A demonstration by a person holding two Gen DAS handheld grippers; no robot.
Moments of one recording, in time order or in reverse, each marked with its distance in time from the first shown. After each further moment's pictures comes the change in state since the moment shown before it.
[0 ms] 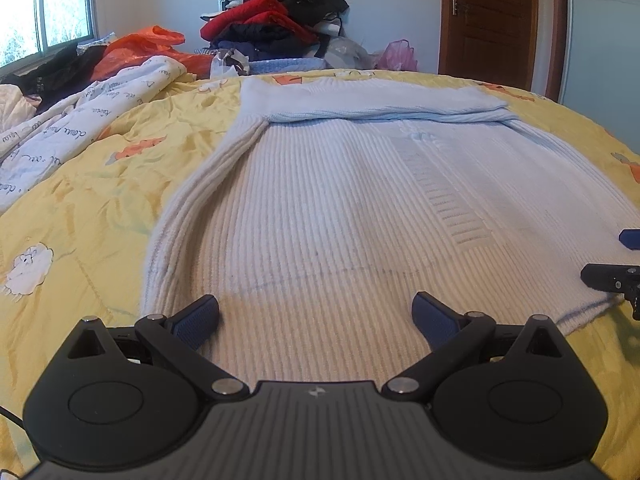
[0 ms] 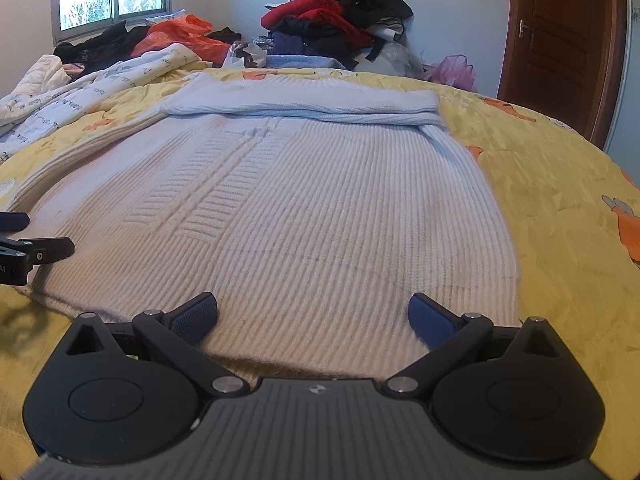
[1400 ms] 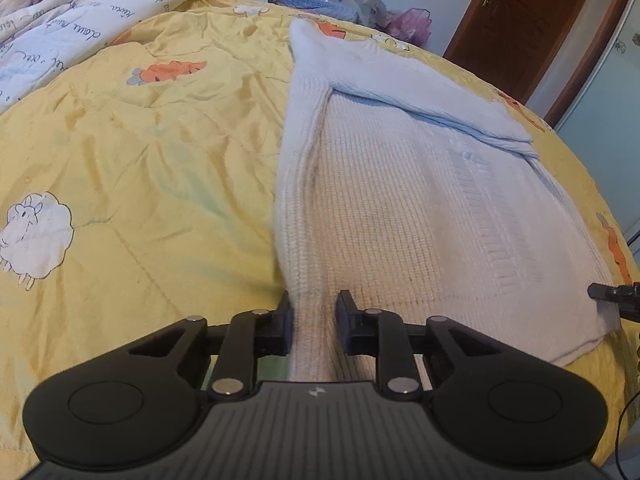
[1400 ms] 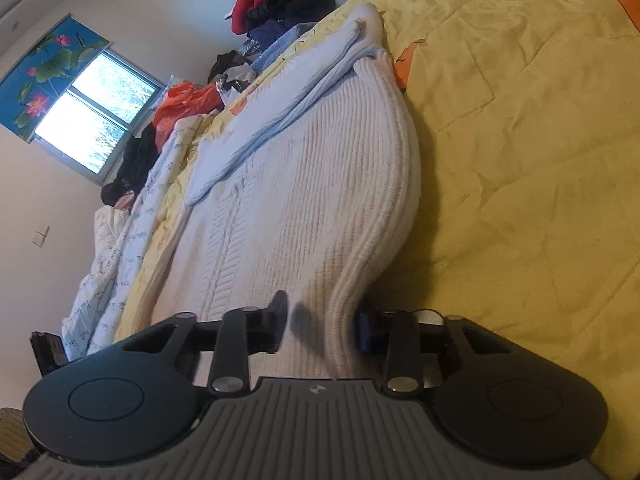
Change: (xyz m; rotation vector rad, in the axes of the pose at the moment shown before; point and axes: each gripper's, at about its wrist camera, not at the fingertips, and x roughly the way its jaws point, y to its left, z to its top) left arm 0.018 0.109 0.040 -0.254 0.236 -0.199; right arm 0.022 -0.153 0.014 0.605 0.173 0.472
